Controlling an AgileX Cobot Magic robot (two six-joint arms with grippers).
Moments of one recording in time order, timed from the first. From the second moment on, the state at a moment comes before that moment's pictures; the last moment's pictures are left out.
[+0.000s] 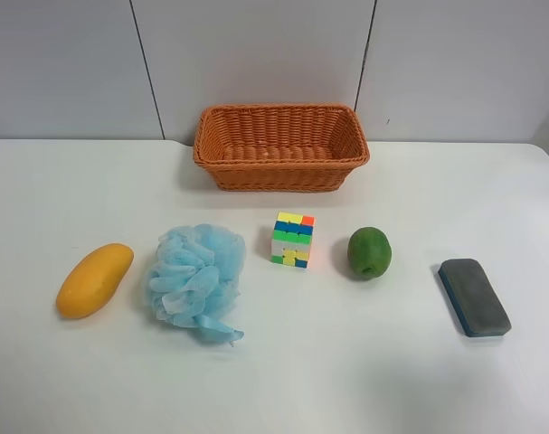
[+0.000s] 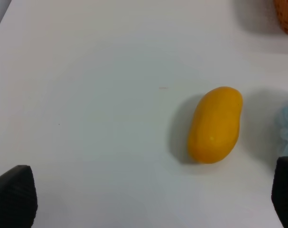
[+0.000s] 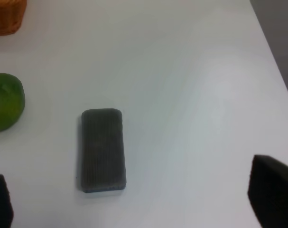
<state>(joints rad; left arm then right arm) 0.13 0.00 -0.51 -0.04 1.07 0.02 -0.02 -0.01 -0.48 -0.04 1.05 -0.01</state>
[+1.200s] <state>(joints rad) 0.13 0.70 -0.96 -0.26 0.99 0.25 -0.02 -0.01 -0.48 -0.04 1.05 -0.01</state>
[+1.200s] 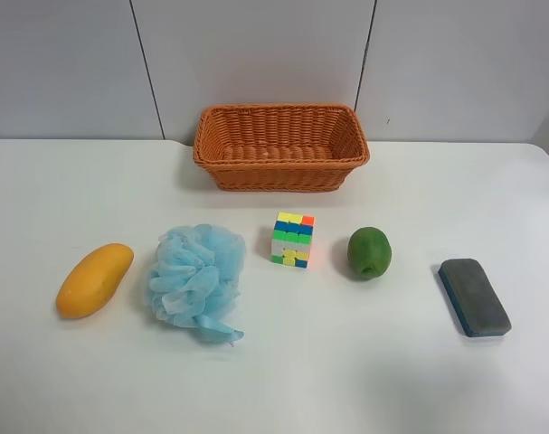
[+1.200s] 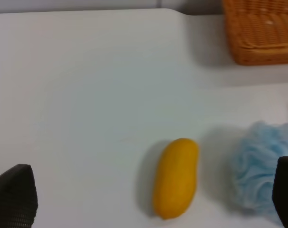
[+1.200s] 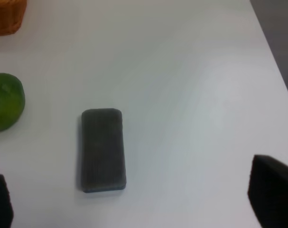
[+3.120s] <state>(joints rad) -0.56 1.87 -1.02 -0.27 0.52 0.33 -0.02 -0.01 -0.48 -0.04 1.05 -0.01</state>
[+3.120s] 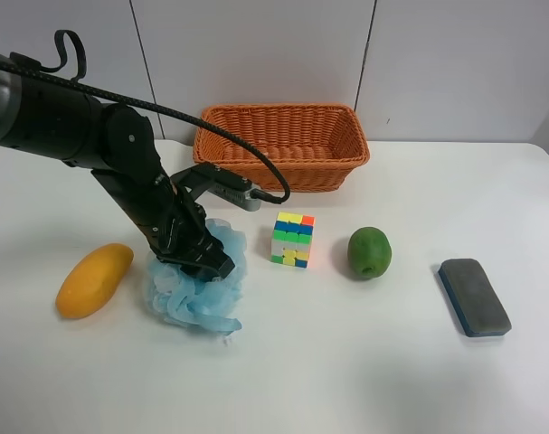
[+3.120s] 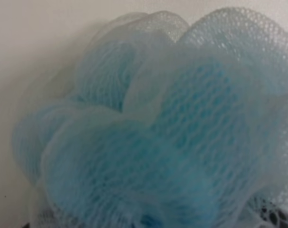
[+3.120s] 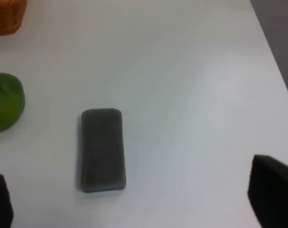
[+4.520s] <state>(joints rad) -0.56 2.22 -2.00 -0.01 0.55 0.44 -0.02 -0.01 -0.48 -0.04 1.05 -0.01</state>
